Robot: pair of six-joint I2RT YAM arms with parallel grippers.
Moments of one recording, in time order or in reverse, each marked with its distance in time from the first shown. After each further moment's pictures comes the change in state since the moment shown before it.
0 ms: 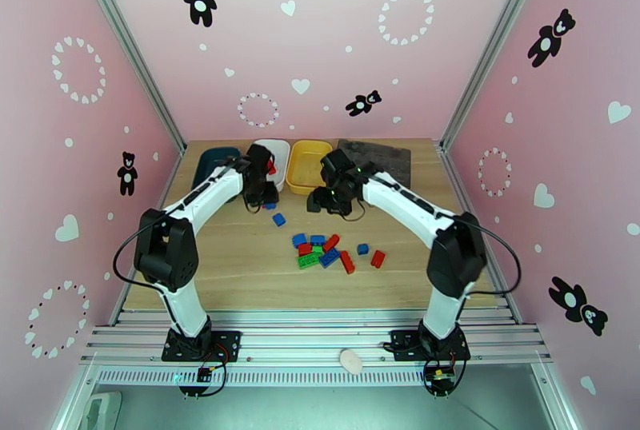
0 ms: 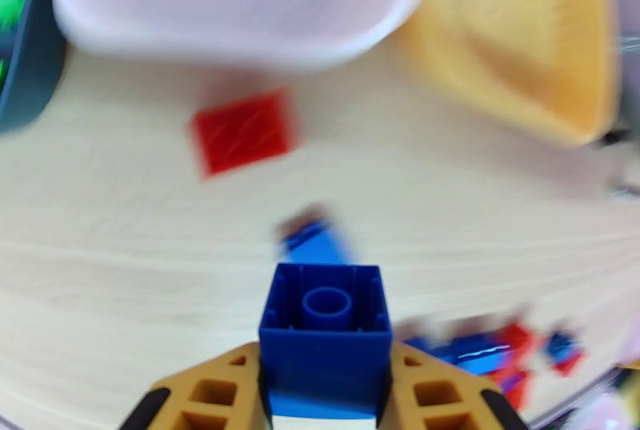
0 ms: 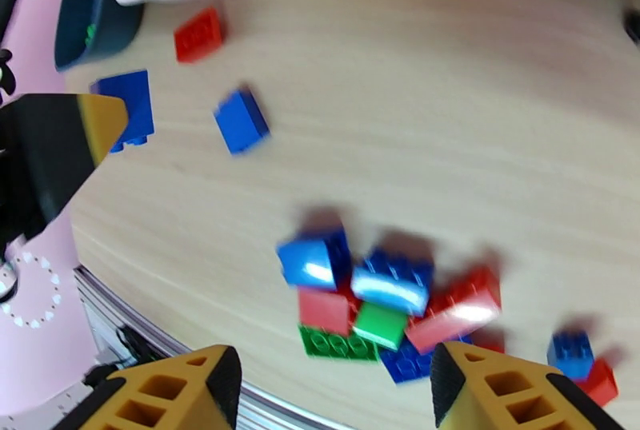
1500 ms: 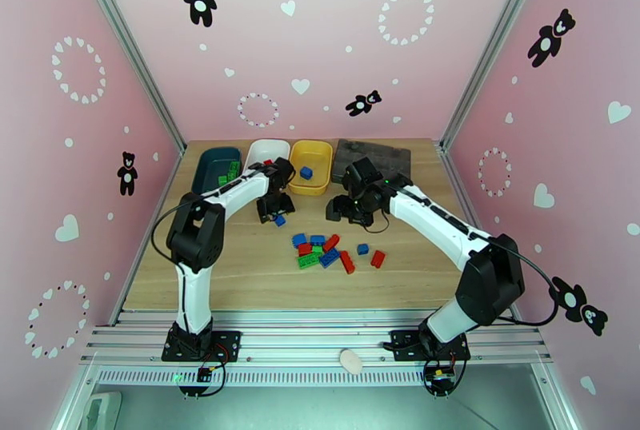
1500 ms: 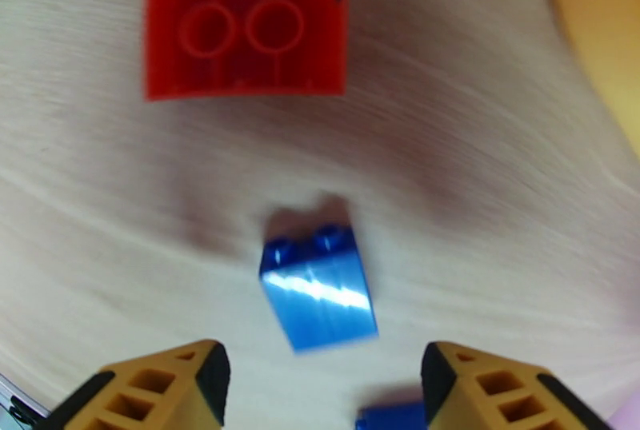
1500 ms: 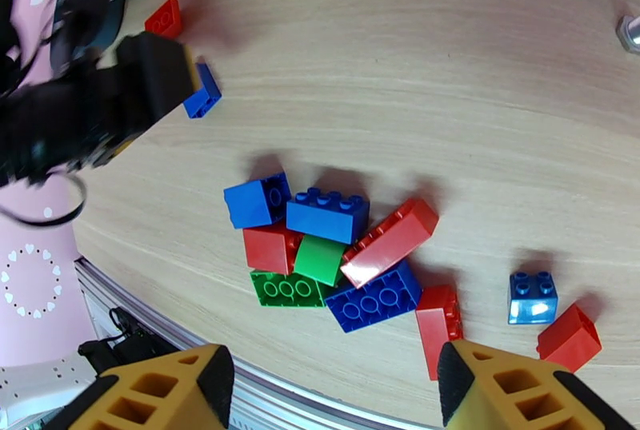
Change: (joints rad) left arm -0.098 0.219 -0.072 -0.035 -0.130 -0.307; right arm -0.061 -0.303 -0.337 0.014 0.002 -0.014
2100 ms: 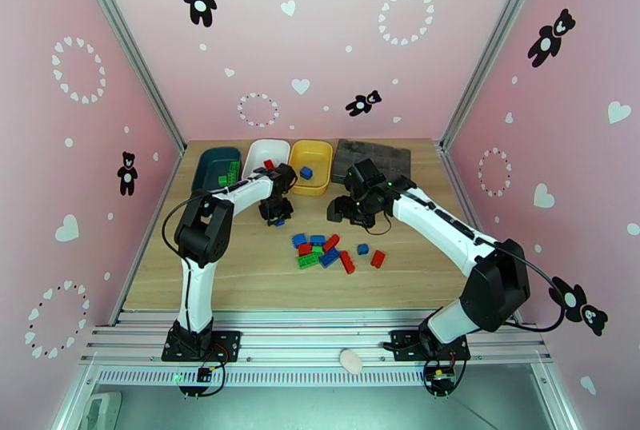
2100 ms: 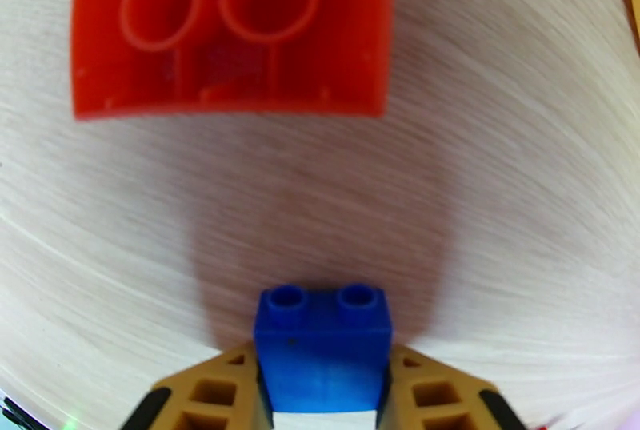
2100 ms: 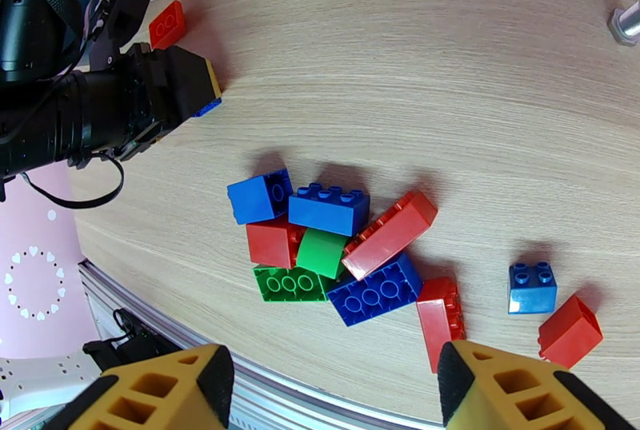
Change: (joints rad) left arm 0.000 0.023 -0.019 0.029 -0.001 -0.010; right arm 0.001 -0.021 -0.008 0.005 0.005 0.018
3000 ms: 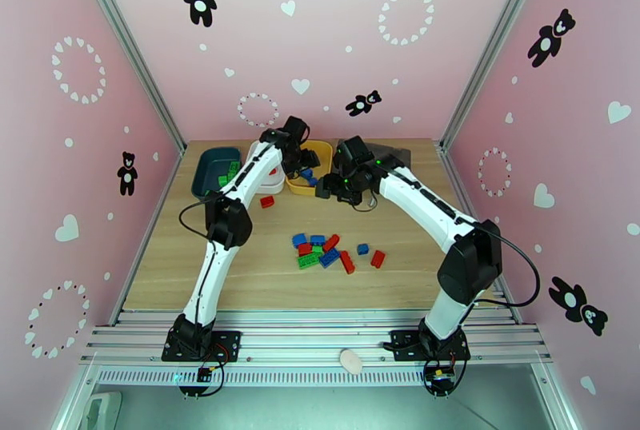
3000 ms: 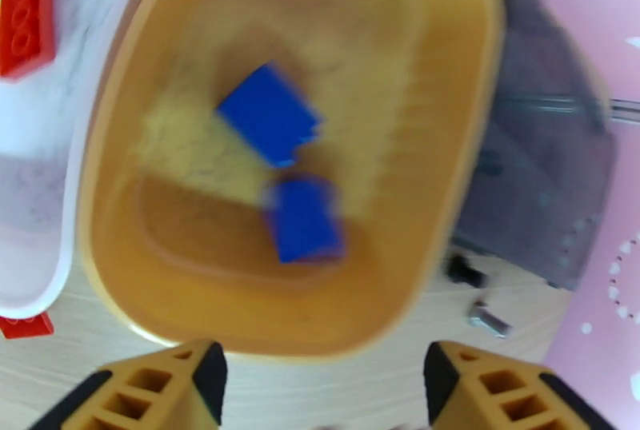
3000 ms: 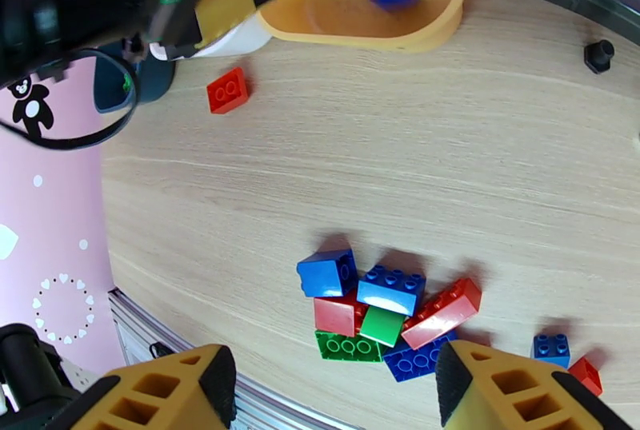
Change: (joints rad) left arm 0.016 0.366 0.948 -0.212 0.187 0.092; right arm 0.000 0.187 0.301 -0.032 -0.002 0.003
